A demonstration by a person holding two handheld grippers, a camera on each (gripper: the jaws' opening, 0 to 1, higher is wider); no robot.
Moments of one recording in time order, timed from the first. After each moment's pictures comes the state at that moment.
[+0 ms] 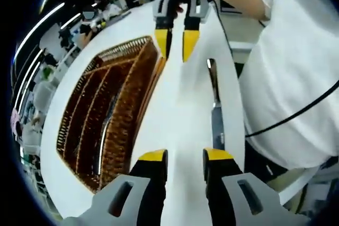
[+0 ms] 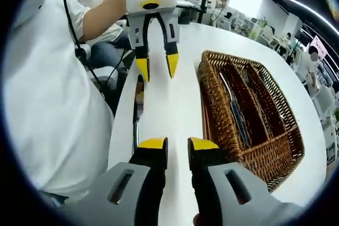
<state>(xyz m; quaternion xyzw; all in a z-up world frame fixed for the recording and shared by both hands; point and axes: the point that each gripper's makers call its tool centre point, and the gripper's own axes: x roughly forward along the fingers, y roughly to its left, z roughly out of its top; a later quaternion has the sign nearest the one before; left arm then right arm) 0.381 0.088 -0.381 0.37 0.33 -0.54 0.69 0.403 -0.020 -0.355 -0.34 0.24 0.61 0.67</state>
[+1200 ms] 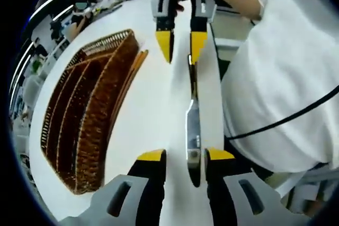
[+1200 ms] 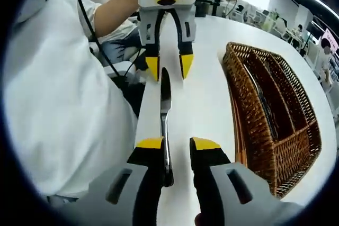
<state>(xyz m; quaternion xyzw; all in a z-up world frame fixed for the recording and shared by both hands) 0.351 0.080 -0.397 0.35 0.37 -0.56 0.66 0.360 -0.019 -0.376 -0.33 0.28 0.64 0.63</state>
